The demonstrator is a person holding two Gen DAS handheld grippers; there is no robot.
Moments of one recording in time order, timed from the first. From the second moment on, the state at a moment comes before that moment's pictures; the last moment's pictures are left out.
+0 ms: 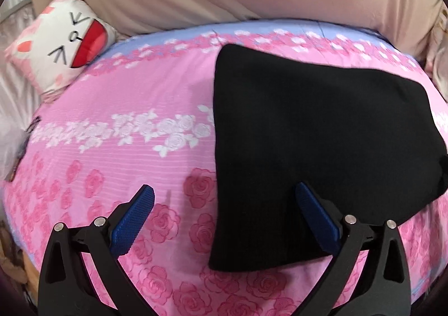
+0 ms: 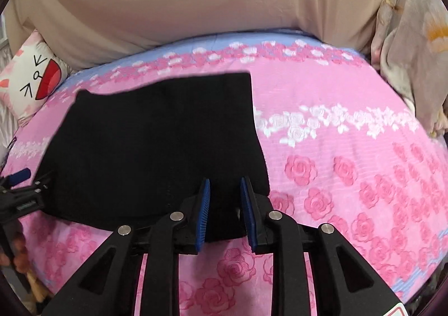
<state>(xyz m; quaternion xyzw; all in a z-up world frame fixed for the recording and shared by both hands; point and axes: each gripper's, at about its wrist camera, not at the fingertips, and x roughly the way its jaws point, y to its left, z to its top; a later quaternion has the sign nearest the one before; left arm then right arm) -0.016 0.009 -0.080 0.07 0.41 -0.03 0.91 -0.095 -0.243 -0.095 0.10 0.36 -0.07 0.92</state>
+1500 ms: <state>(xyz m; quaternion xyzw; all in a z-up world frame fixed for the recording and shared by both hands) -0.039 0.057 -0.061 -0.04 0.46 -0.08 0.89 -0.137 -0.284 -0.115 0.22 0.37 -0.05 0.90</state>
